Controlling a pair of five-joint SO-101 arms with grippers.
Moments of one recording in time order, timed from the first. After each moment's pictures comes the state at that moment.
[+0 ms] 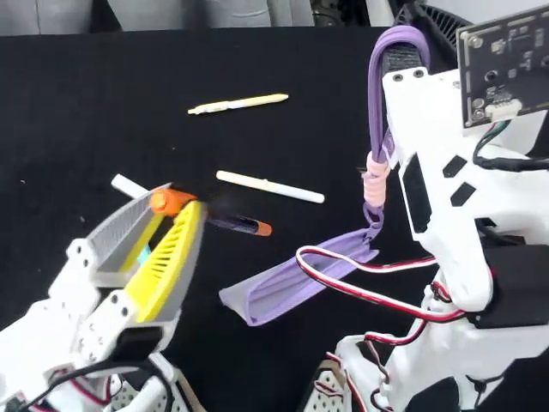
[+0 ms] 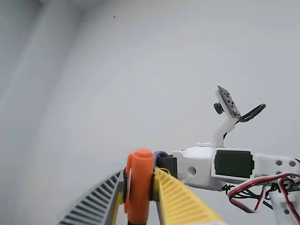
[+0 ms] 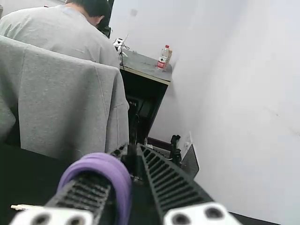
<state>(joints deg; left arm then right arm) 36.7 -104.5 50.8 24.9 13.2 -1.4 -27.8 -34.9 73.7 17.9</state>
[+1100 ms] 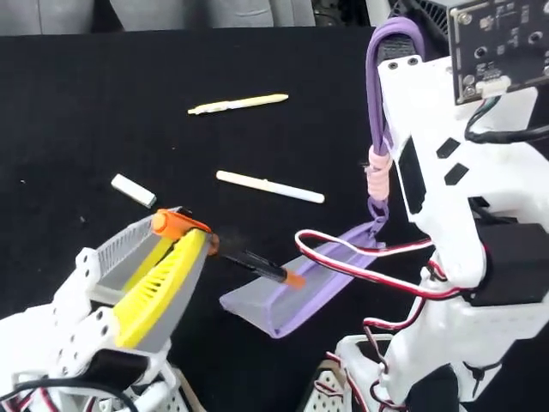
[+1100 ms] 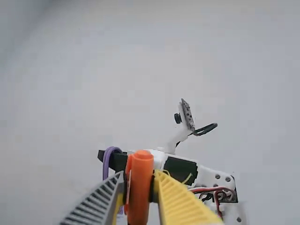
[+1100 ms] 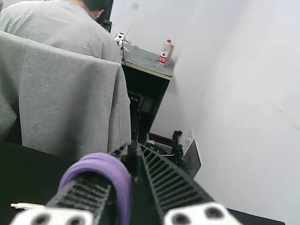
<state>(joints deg) 45.2 -103.3 46.4 27.6 24.3 -1.4 -25.5 -34.9 72.7 17.9</state>
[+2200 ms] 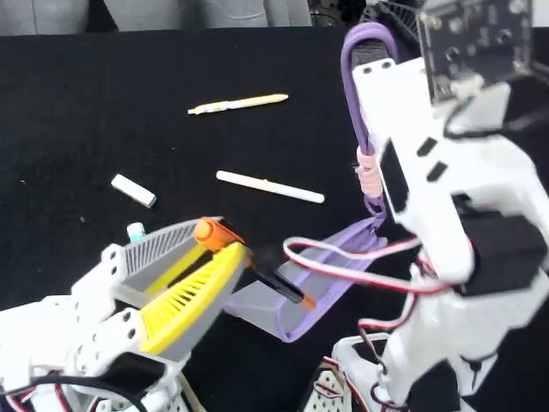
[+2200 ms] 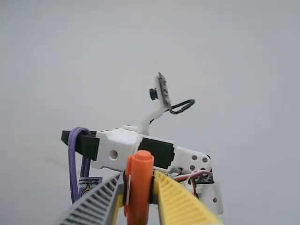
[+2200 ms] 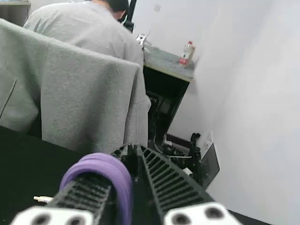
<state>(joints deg) 52.8 -95.8 40.6 31.4 21.5 -6.3 -24.7 -33.6 72.5 17.9</state>
